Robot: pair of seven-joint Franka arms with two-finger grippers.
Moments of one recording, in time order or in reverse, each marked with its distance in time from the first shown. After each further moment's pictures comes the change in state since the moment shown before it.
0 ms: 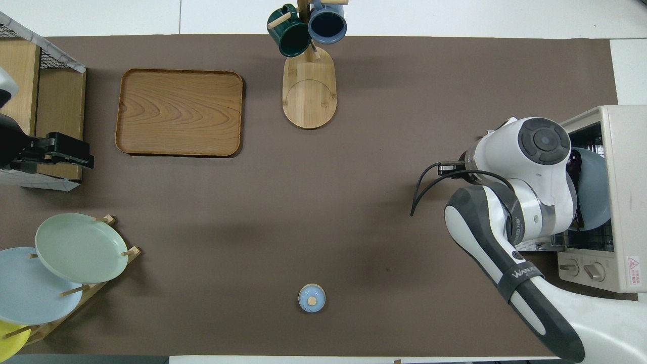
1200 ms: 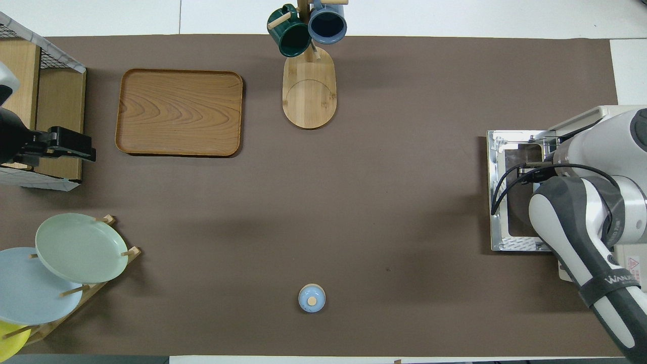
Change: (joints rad) left arm 0.000 0.004 -0.005 -0.005 -0.001 0.047 0.000; right arm -0.230 -0.093 -0.016 -0.125 -0.115 0.029 -0.205
